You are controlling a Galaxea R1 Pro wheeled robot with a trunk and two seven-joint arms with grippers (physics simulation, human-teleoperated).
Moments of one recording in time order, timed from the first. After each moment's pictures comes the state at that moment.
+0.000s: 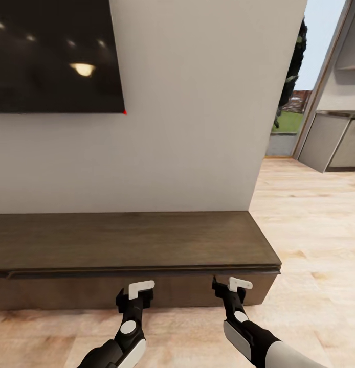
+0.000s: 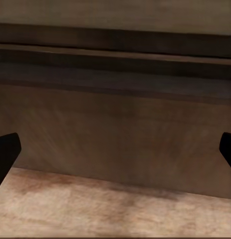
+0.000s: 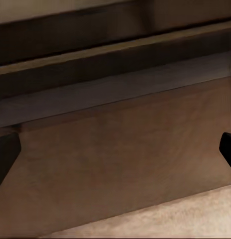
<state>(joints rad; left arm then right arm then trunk) -0.38 0.05 -0.73 -1.02 0.56 0.00 0.75 -0.61 -0.02 0.83 -0.43 -0.85 -0.40 -0.39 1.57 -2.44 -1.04</state>
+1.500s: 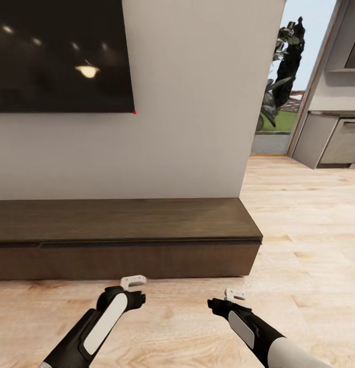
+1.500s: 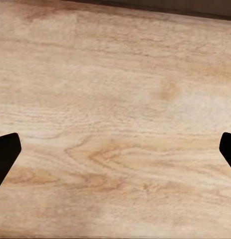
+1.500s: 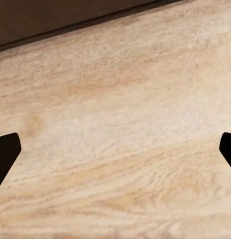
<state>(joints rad) -0.41 0.07 -0.44 -1.21 0.86 0.78 0.74 -0.61 -0.03 0.61 -0.43 -0.85 0.17 -0.19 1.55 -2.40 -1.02</state>
